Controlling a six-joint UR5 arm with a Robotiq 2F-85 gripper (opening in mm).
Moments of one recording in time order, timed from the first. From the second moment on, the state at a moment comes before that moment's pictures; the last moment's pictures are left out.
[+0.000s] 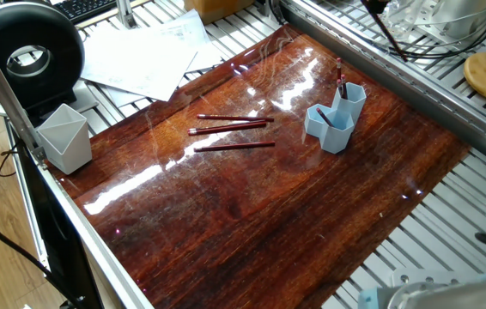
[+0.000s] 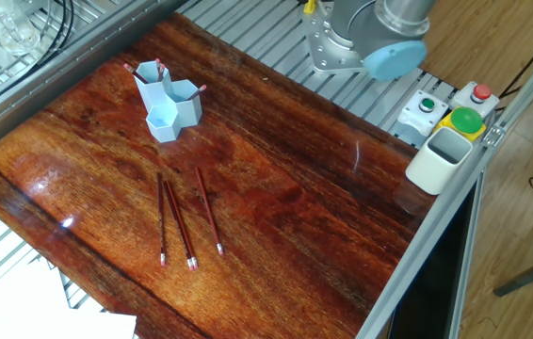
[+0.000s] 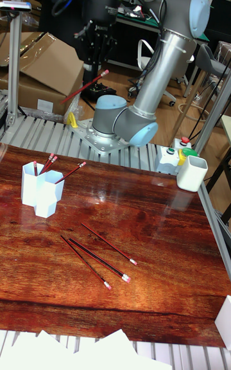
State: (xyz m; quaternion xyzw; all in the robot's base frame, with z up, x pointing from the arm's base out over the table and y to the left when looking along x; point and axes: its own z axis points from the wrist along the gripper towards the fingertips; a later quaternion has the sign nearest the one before) arm 0.403 -0.089 0.370 -0.41 0.91 0.00 0.11
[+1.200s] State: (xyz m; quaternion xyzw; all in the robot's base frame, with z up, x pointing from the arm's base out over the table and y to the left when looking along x) arm 0.447 -0.078 0.312 -0.45 0.86 0.02 0.25
